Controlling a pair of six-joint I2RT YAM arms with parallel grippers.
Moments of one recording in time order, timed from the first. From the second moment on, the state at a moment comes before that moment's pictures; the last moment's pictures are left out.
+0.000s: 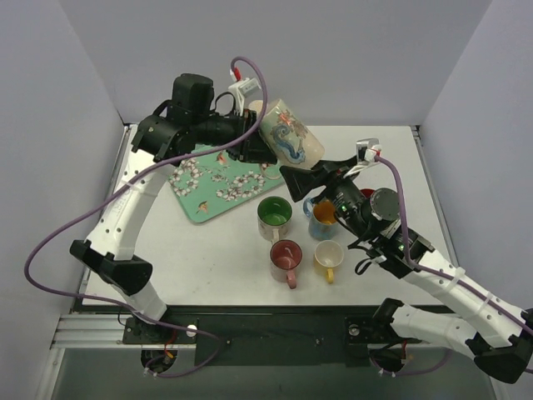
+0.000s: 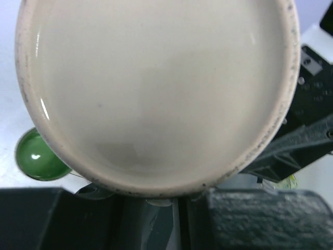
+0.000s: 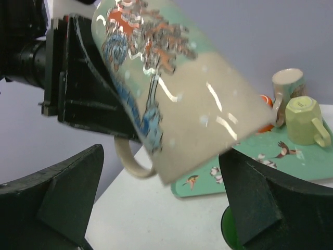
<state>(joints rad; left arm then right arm) -0.50 1.70 2.17 -0.96 0.80 -0.33 0.86 0.92 0.96 0.14 0.25 0.44</state>
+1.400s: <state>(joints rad) -0.55 1.67 1.90 -0.84 0.35 -0.05 0.86 0.88 1.25 -0.93 0.68 0.36</state>
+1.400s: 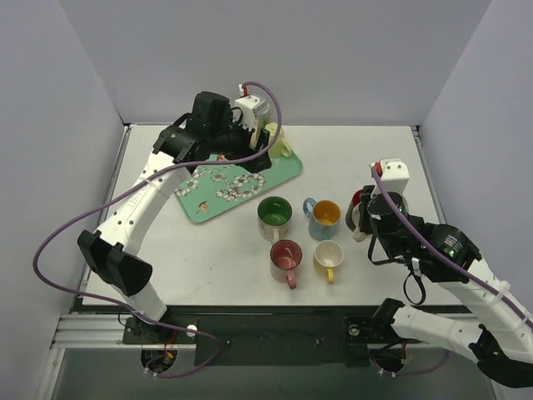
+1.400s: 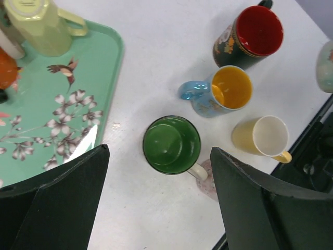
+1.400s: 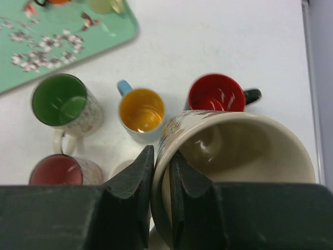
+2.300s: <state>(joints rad) -0.40 1.97 1.95 -0.78 0.19 0.14 0.33 0.92 0.67 -0.72 0.28 0.47</state>
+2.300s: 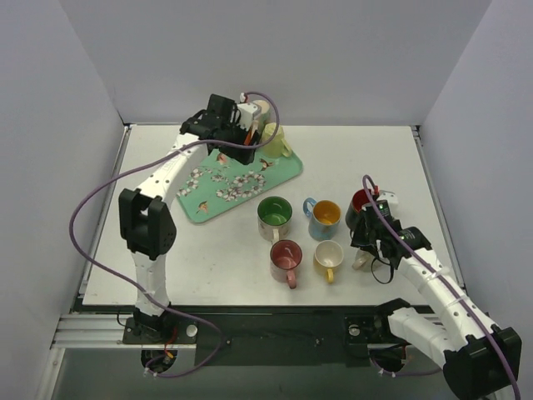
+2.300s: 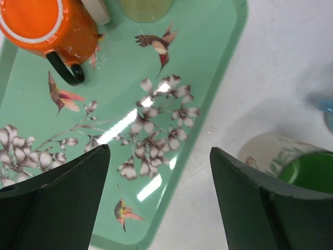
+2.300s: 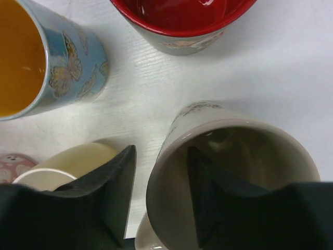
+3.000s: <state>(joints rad) -0.29 2.52 2.38 -0.68 0.01 0.18 0.34 0.75 0.81 -0.87 0.29 0.47</state>
